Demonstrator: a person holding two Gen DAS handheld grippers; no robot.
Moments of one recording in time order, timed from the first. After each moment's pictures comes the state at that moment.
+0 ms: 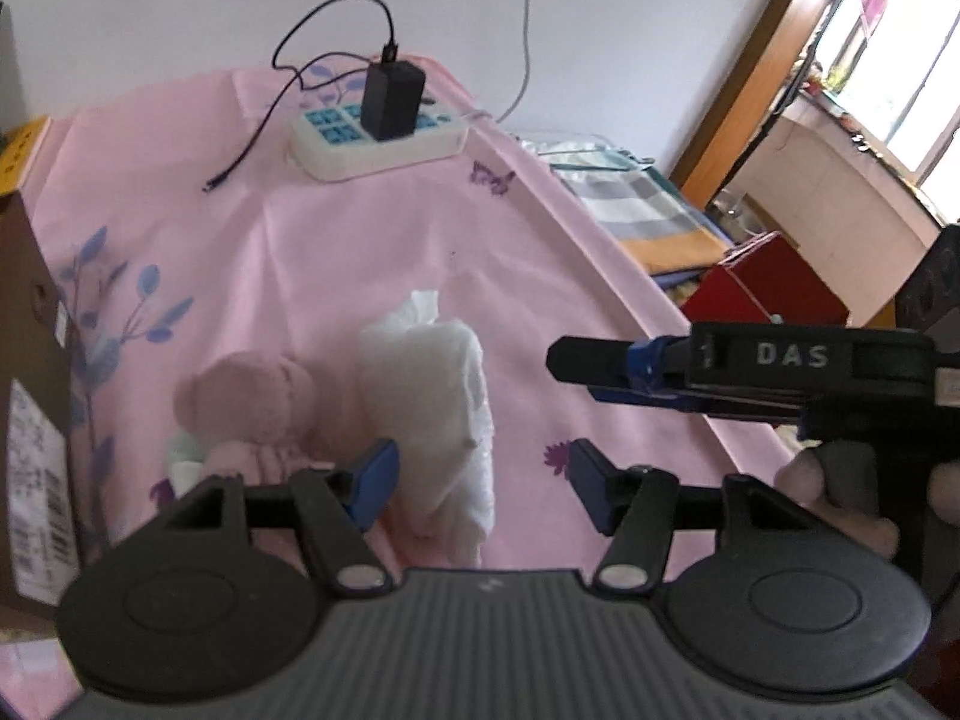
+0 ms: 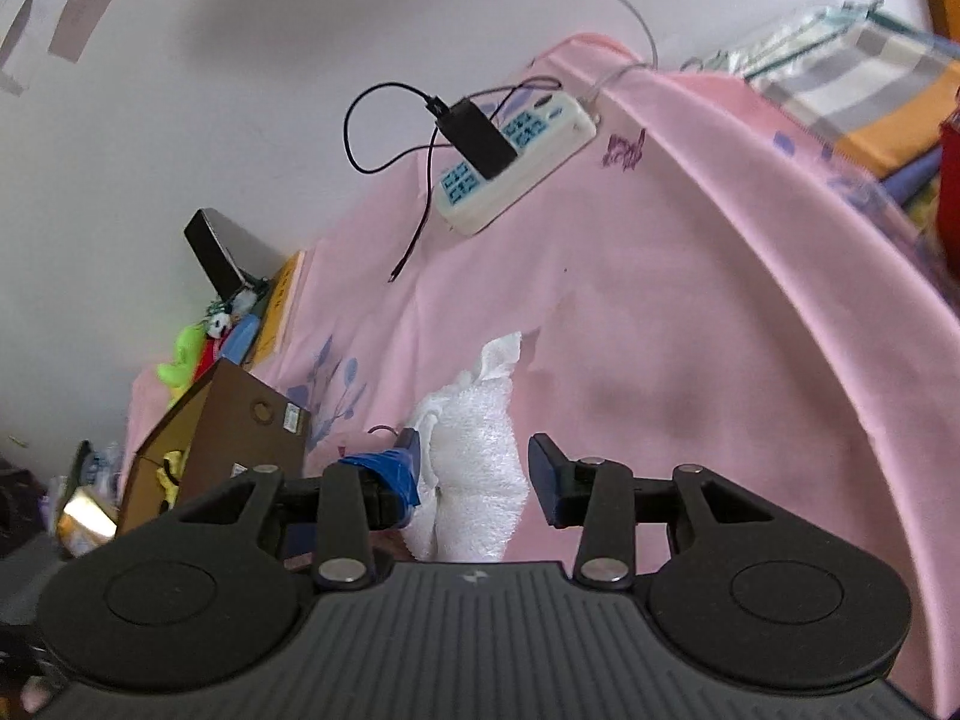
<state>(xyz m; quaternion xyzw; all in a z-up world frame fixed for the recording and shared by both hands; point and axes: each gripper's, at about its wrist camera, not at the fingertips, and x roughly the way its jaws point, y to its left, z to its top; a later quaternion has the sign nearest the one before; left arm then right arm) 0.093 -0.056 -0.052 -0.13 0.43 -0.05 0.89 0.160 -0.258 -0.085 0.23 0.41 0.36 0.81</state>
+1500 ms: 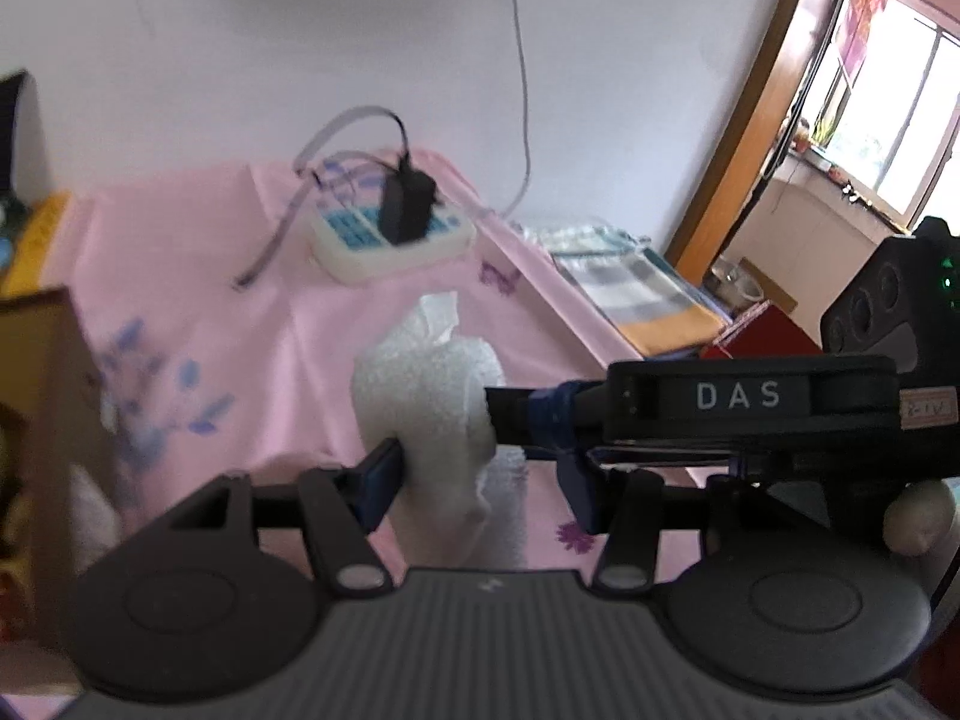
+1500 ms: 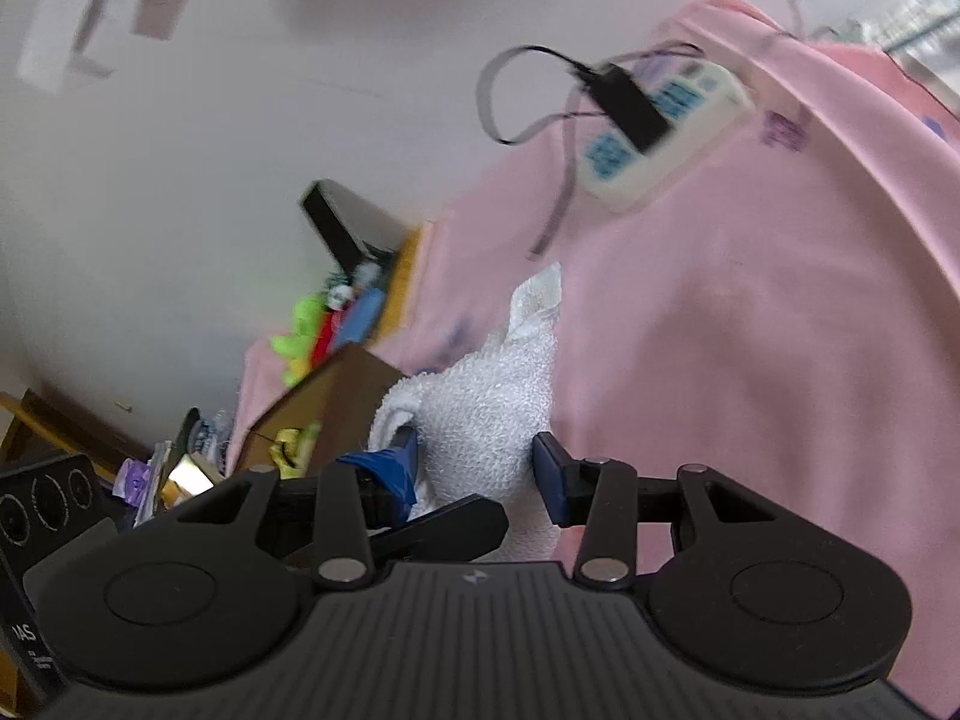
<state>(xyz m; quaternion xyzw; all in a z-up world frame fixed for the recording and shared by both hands) 0.066 -0.036 -0.008 -0.11 0.35 -0.04 0.93 0.165 -0.215 -0.060 0.25 0.39 0.47 0.75</state>
